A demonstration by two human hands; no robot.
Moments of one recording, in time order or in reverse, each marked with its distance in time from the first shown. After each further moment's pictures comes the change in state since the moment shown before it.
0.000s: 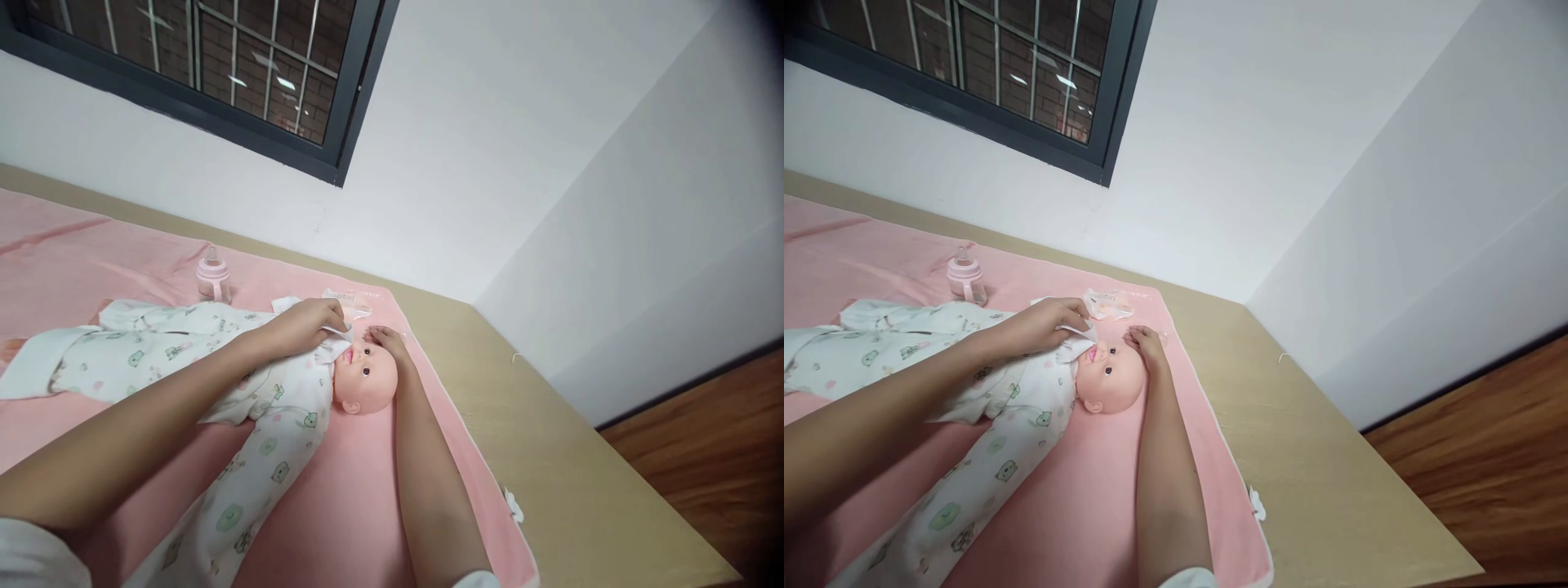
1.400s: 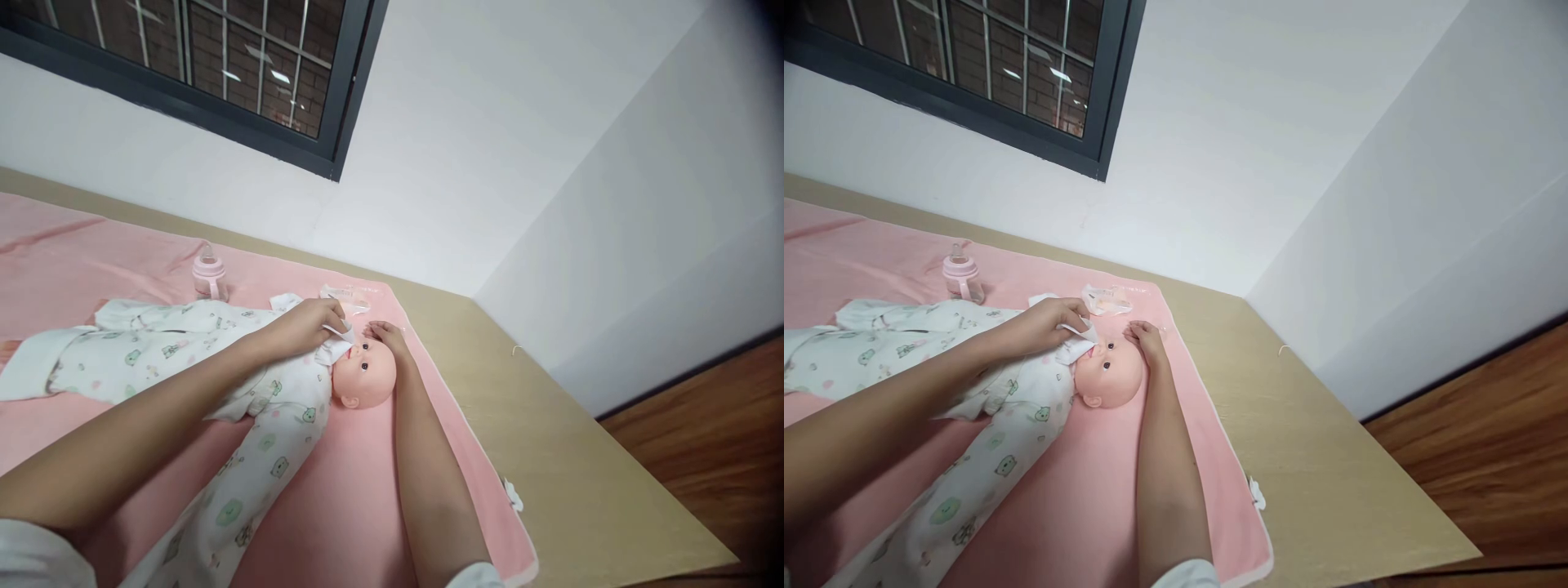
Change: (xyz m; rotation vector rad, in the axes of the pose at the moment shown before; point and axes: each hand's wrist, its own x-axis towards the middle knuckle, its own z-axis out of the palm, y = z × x) left_hand 0.002 0.004 0.009 -0.106 0.026 -0.035; right_hand 0.002 0.005 -0.004 0.004 -0.013 -0.059
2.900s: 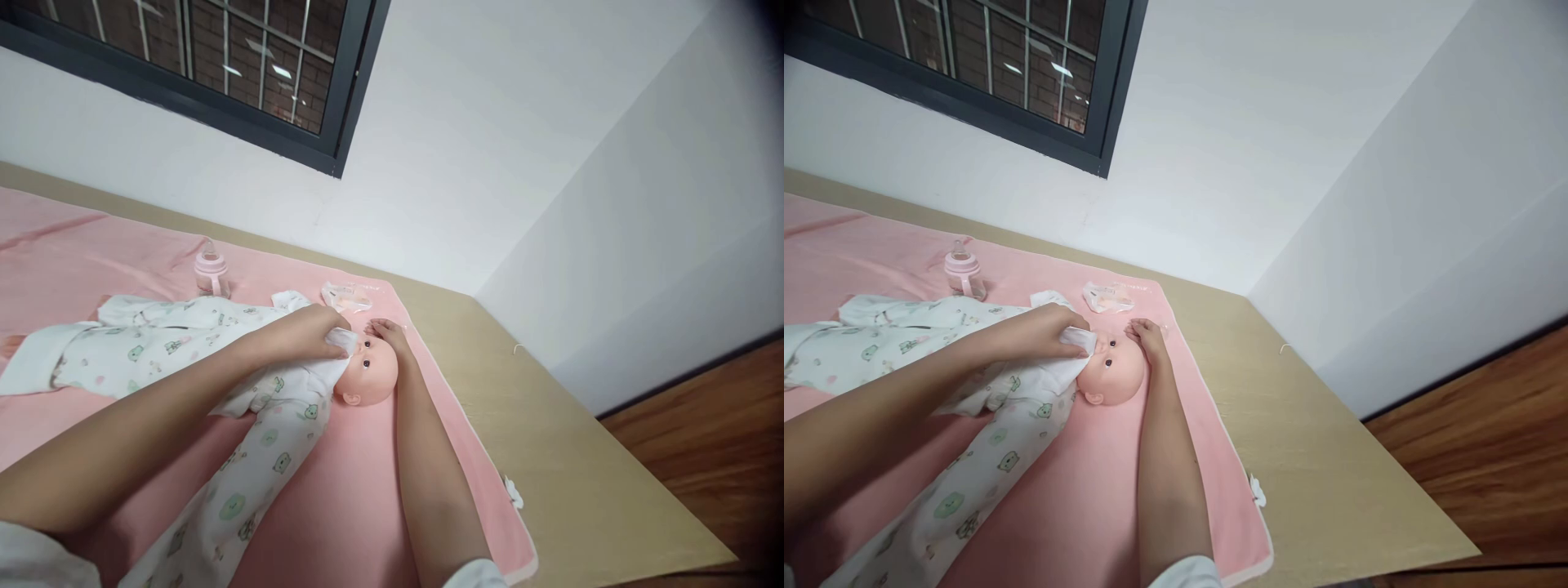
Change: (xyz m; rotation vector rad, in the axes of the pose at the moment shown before) left_hand -0.008 0.024 -0.010 0.048 -0.194 -0.105; right_hand -0.005 -0.006 0.004 -0.011 0.031 0.044
